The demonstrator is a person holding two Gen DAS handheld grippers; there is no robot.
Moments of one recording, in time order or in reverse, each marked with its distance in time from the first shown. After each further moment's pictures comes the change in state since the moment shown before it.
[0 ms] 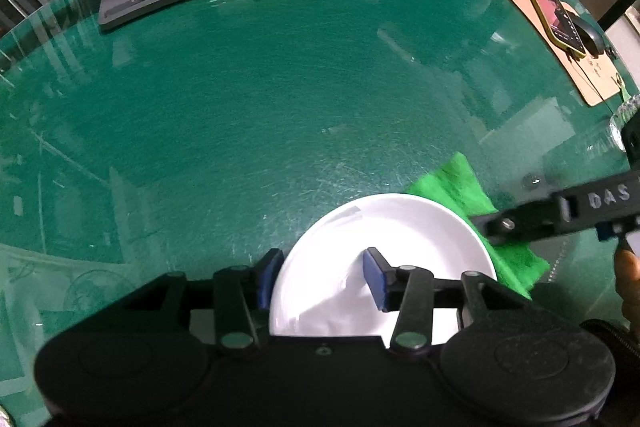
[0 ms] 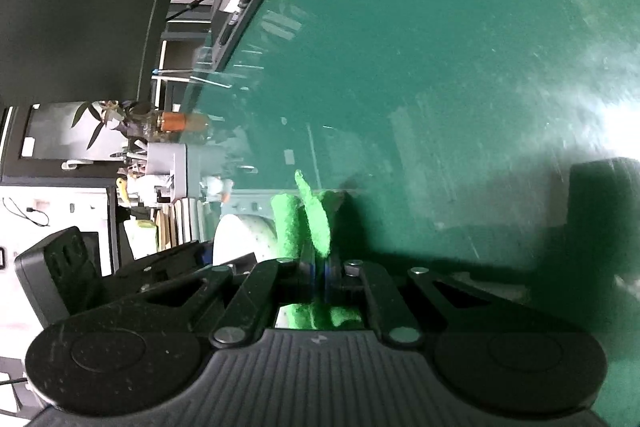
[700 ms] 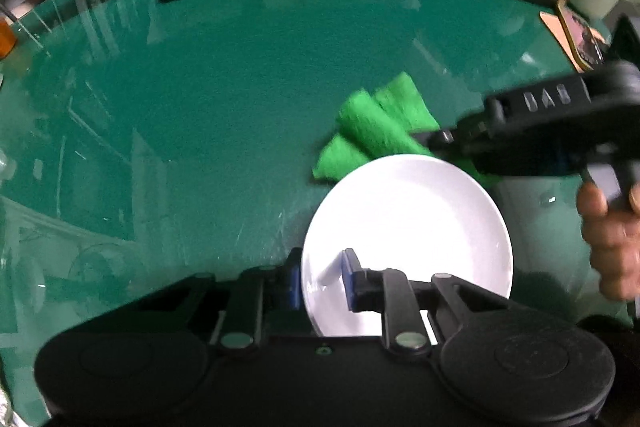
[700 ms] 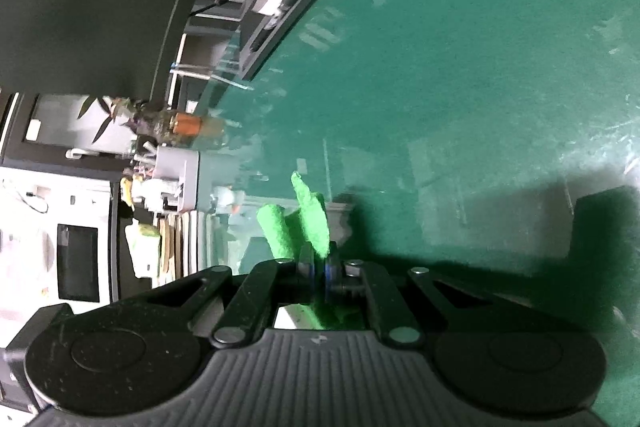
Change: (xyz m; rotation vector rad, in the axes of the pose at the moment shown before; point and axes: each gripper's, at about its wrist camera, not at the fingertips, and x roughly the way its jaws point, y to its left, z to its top) left arm -0.015 0.007 -0.023 -0.120 -0.041 0.056; right arm 0.036 0.034 0.028 -0.113 0.004 0.022
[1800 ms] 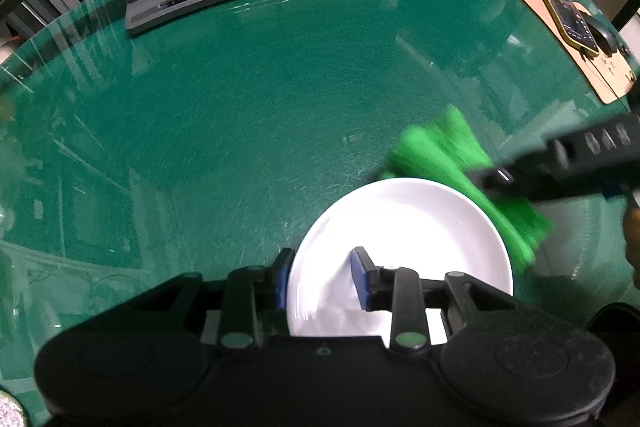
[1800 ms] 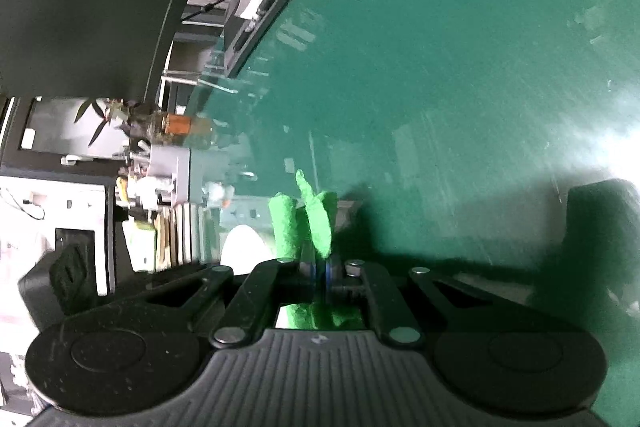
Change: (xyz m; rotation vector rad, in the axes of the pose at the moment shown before) left arm 0.006 -0.008 0.014 0.115 0.006 0.018; right arm -0.021 -0.010 -0.014 0.048 -0.037 -0.007
